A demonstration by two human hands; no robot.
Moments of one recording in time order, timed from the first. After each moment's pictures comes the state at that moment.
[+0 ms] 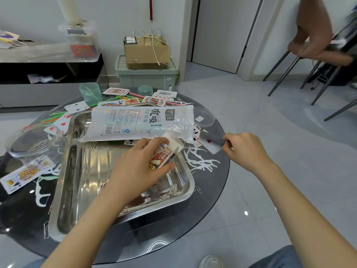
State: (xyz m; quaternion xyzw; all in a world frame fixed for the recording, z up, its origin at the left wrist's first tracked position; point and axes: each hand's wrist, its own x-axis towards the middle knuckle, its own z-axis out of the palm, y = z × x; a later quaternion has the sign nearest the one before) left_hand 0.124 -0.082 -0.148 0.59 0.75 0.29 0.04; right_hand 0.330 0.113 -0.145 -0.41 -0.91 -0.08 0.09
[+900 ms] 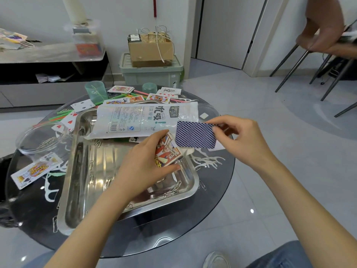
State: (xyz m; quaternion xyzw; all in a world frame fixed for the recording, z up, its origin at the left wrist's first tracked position) left_hand 0.124 -0.080 -0.149 0.58 0.74 0.32 0.08; right_hand 0.309 0.064 -0.108 -0.24 -0.85 0.28 0.37
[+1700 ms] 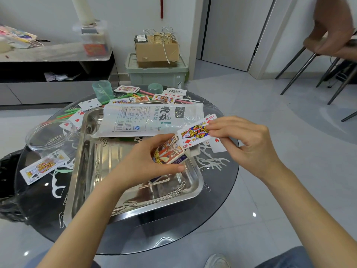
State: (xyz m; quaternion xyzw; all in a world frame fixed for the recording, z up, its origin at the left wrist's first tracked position) left_hand 0.116 -0.085 -0.129 0.51 0.68 0.42 0.31; right_hand 0.312 0.064 -0.109 -0.04 -0.90 0.11 0.43
